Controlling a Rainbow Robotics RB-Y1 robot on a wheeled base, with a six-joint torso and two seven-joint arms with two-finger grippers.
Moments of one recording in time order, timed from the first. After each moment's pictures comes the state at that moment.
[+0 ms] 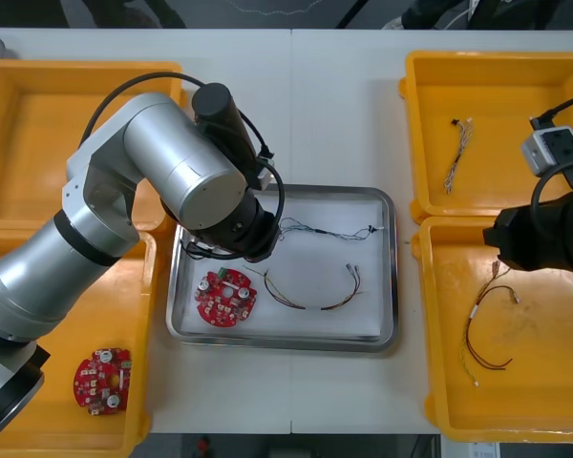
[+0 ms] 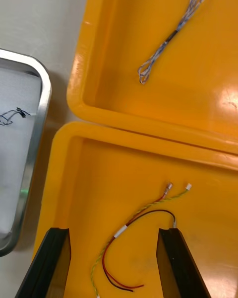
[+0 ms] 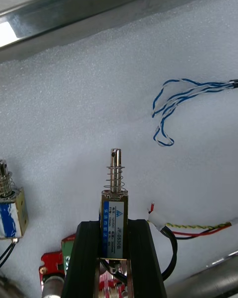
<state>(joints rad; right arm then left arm) -0.21 -0.51 -0.18 -2.46 -0.60 1.92 1.38 -0.72 0.44 -0.56 -1.77 0.63 1.66 -1.05</state>
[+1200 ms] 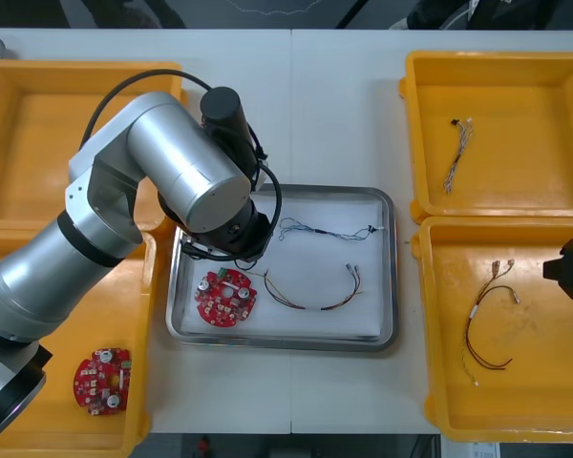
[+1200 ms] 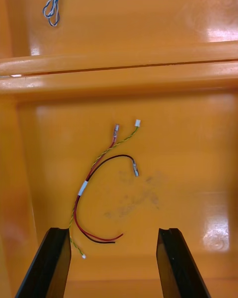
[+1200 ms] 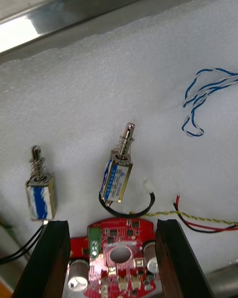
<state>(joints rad) -0.04 -0.55 -0.38 -2.45 -0.70 1.92 1.26 -0.72 0.43 -0.55 -1.80 0.57 1.76 -1.05</state>
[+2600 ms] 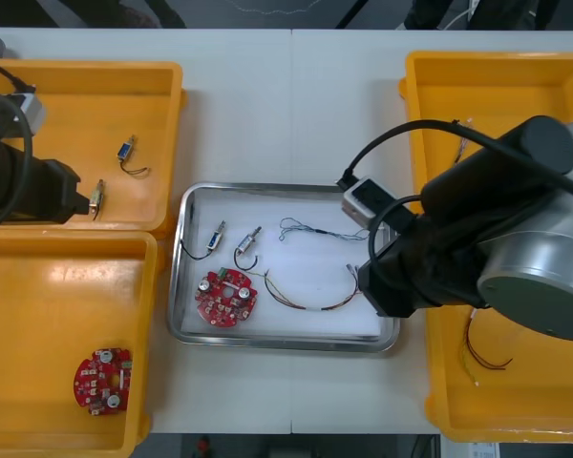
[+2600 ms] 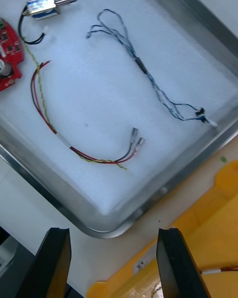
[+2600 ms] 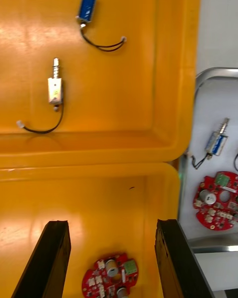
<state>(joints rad) -0.49 -0.56 0.43 -2.39 -0.67 1.92 1.28 -0.37 0.74 0.15 -2.23 0.82 1.91 -1.06</state>
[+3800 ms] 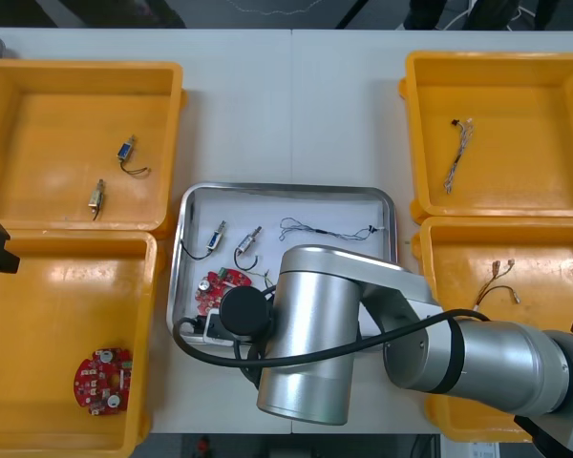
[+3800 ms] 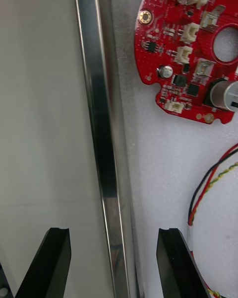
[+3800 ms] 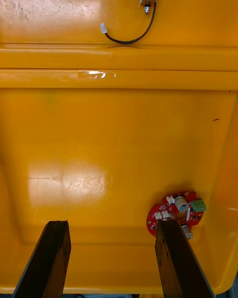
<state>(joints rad) -0.71 -0.34 1.07 -2.02 -0.44 1.77 1.58 -0.14 0.92 0.27 -2.23 0.97 1.91 -1.11</state>
